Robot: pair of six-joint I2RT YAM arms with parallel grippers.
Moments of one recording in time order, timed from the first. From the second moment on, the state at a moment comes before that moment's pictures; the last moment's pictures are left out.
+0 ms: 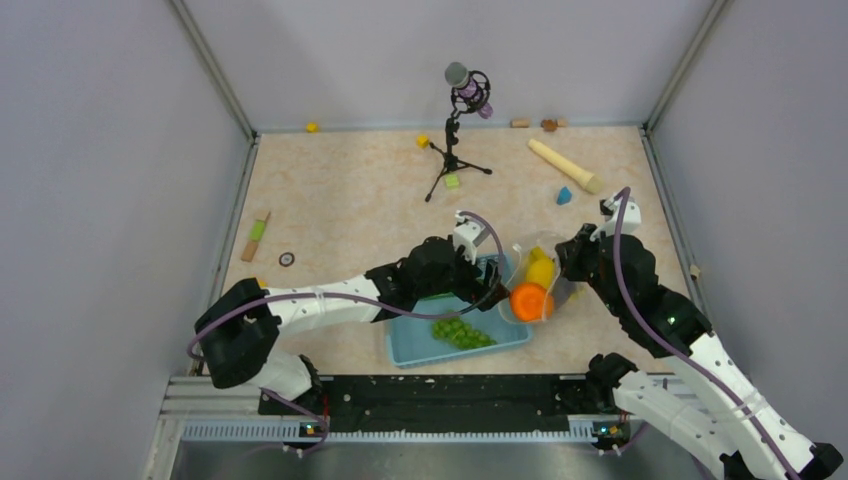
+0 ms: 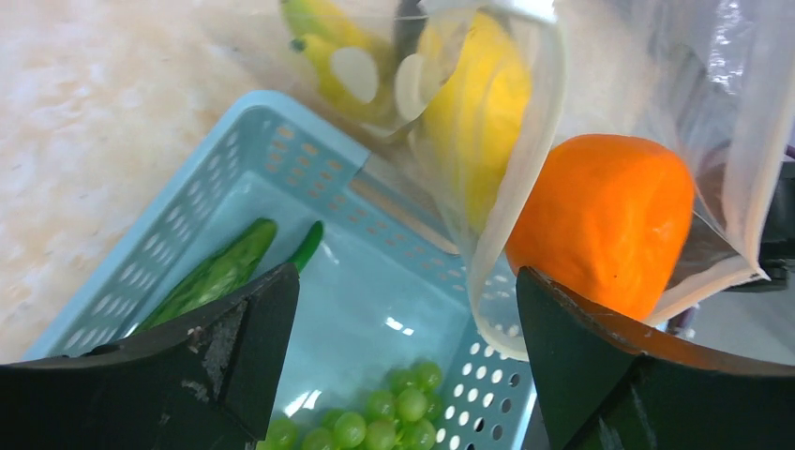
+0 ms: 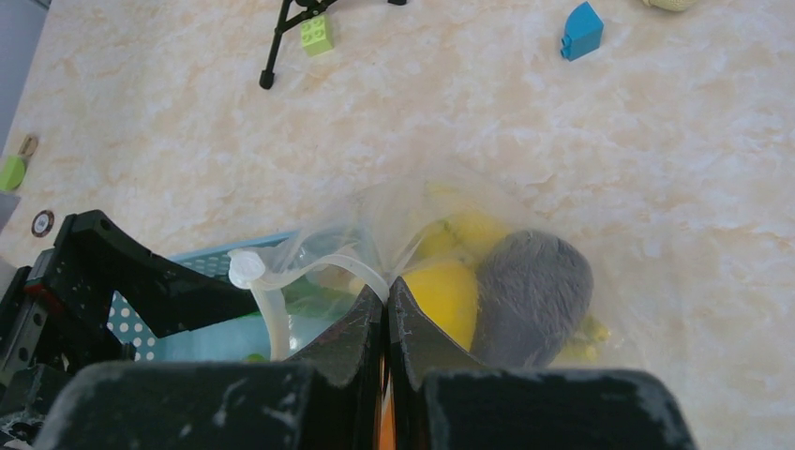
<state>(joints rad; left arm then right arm) -1.03 1.45 0.83 0.22 0.06 -0.45 0.61 0.61 0.82 -0.61 0.37 0.49</state>
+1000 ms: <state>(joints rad) -1.04 1.59 0.90 0.27 0.30 -0.50 0.61 0.61 0.82 -0.61 0.37 0.49</state>
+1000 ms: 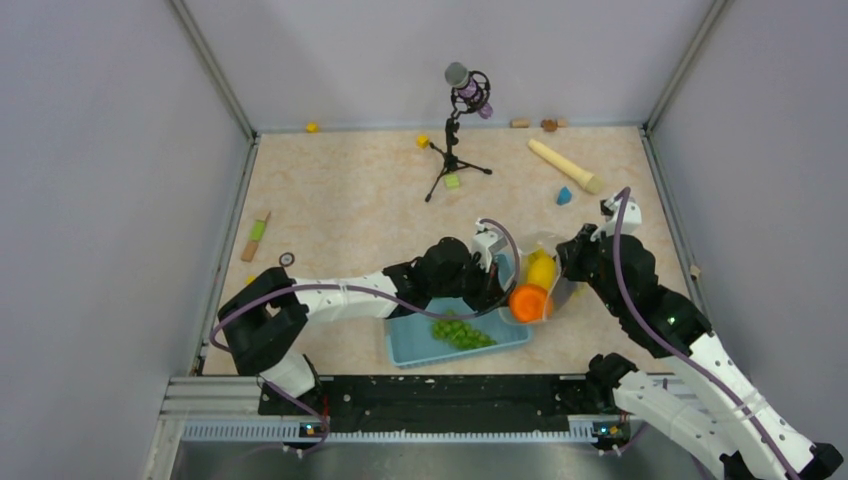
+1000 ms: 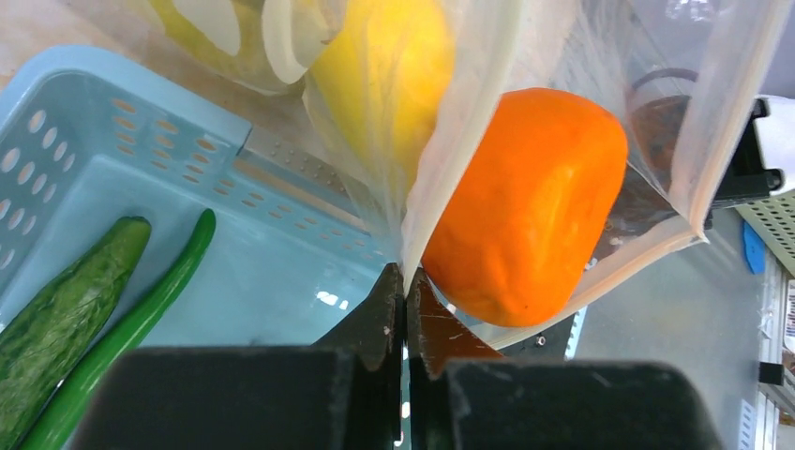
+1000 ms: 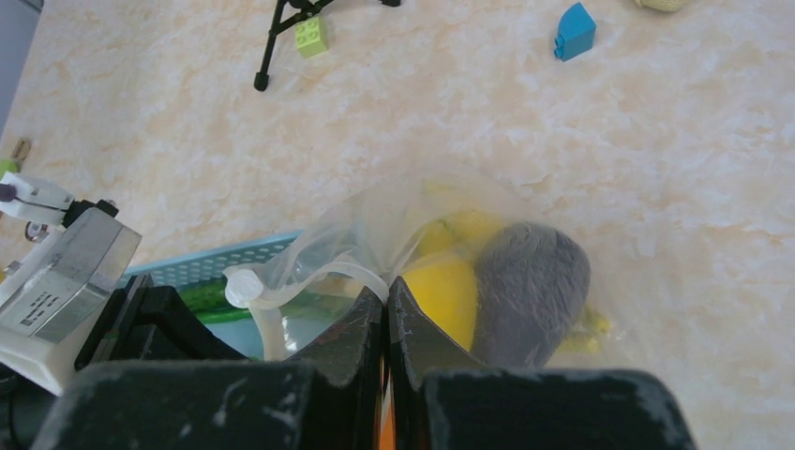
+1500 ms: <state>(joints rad) -1.03 1.58 1.32 0.01 0.31 -0.42 0.61 0.69 1.11 -0.98 0.68 0.61</state>
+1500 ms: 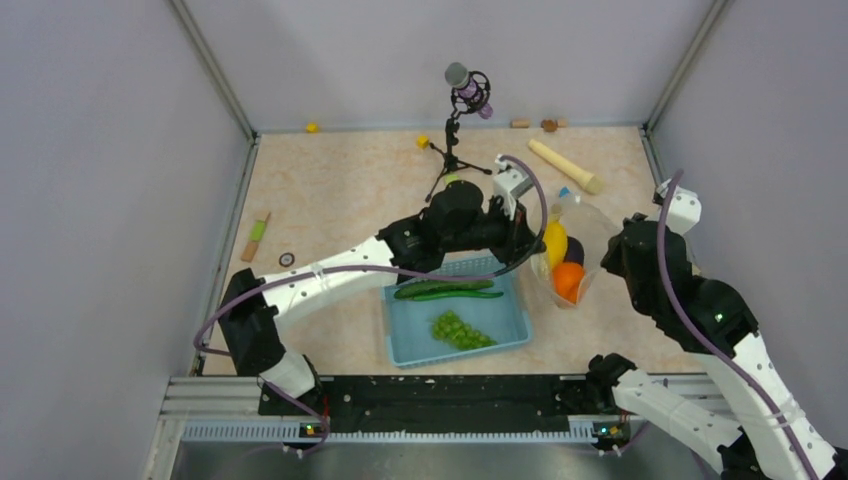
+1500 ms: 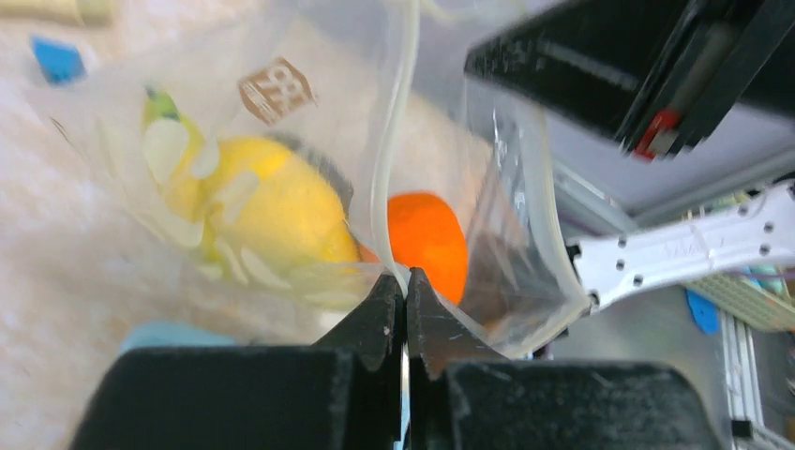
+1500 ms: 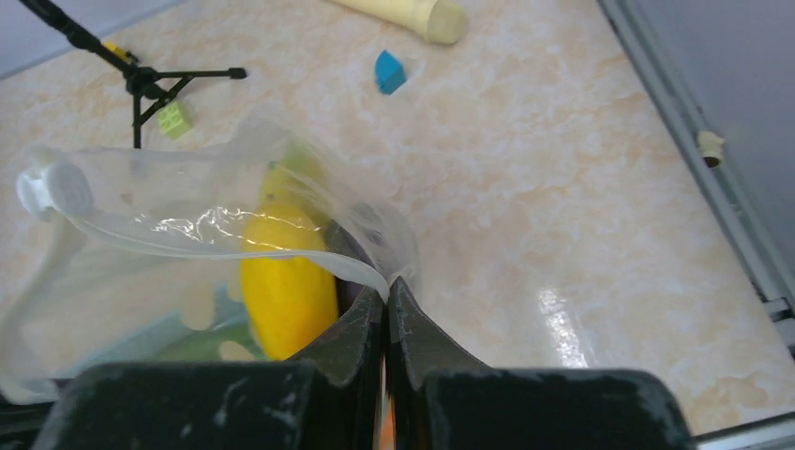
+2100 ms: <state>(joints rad) -0.95 1.93 1.77 -0.30 0.33 -0.26 0.61 0.63 1.06 -1.02 0.61 0.55</state>
